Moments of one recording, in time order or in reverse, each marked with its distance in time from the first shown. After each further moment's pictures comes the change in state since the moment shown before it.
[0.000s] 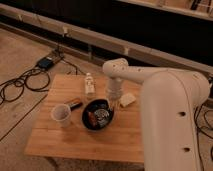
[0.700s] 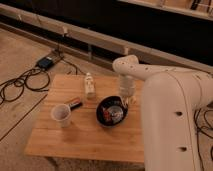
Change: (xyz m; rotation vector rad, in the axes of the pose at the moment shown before) arm 0.027 -0.079 -0.005 0.108 0.071 0.119
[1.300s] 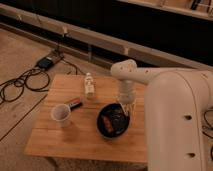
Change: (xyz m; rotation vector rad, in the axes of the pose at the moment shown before) arm 0.048 0.026 0.012 0.029 0.096 -0.148
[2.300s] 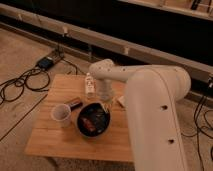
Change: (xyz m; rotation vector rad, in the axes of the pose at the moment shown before) arm -0.070 0.084 -0.023 0.001 -0.105 -0.153
